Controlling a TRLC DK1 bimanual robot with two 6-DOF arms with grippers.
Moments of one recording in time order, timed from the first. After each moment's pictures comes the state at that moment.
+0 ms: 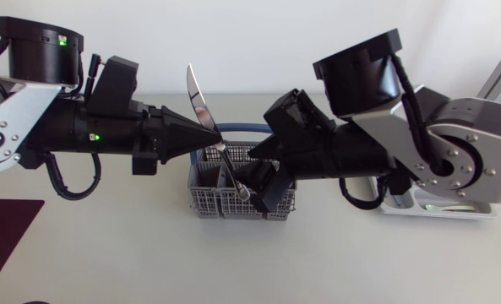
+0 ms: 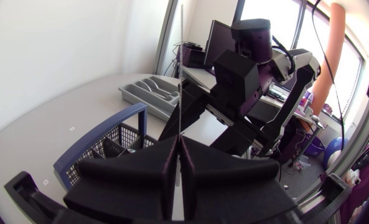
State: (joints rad) left arm -0.35 1.26 0.92 -0.18 0.88 0.18; right arm 0.73 1.35 0.95 -0.21 -0.24 -0.19
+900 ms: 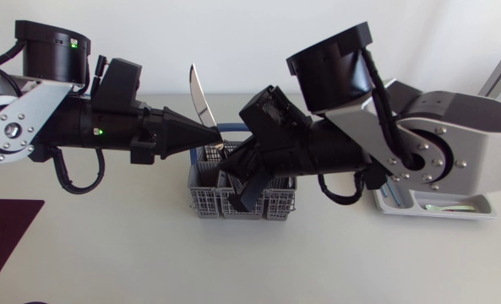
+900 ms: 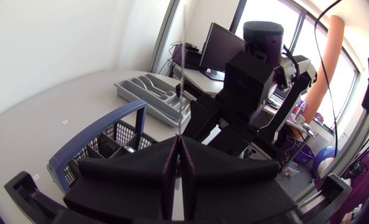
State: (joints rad) left arm -0.31 1.33 0.94 -0.18 0.97 0.15; right arm 0.78 1.42 1.01 -0.19 -0.26 -0.18
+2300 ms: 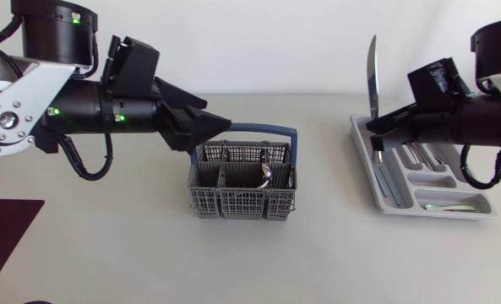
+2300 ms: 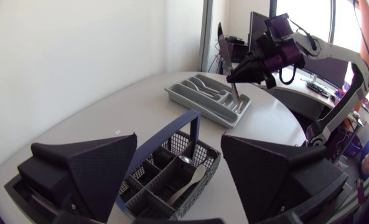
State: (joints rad) left arm -0.43 1.32 1.01 -0.16 0.50 0.22; right arm 0.08 1.18 0.92 -0.38 -0.22 -0.29
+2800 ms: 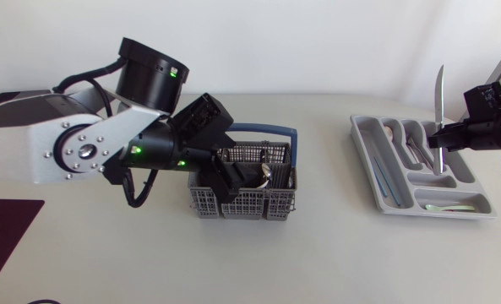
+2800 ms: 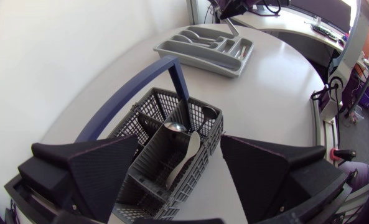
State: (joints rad) left arm -0.65 1.46 1.01 -0.23 0.20 0.39; right arm -0.39 1.47 1.02 -0.33 -0.28 -0.43
